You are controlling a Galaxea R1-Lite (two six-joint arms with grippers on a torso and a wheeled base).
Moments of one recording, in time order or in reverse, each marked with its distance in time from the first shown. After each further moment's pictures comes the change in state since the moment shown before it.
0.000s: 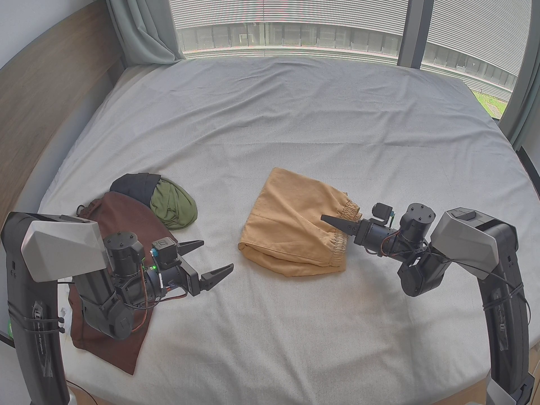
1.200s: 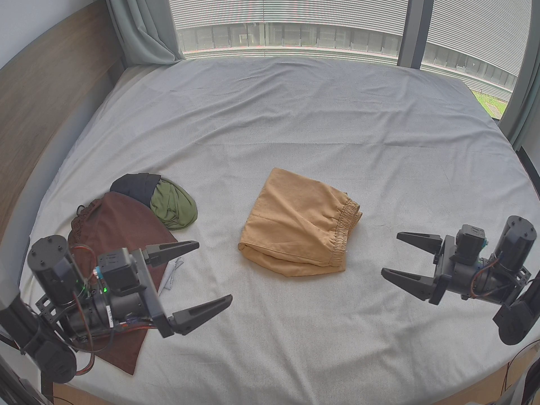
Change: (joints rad) left arm -0.165 -0.573 0.420 0.006 -0.045 0.034; right arm 0.016 -0.811 1.004 -0.019 -0.080 -0.675
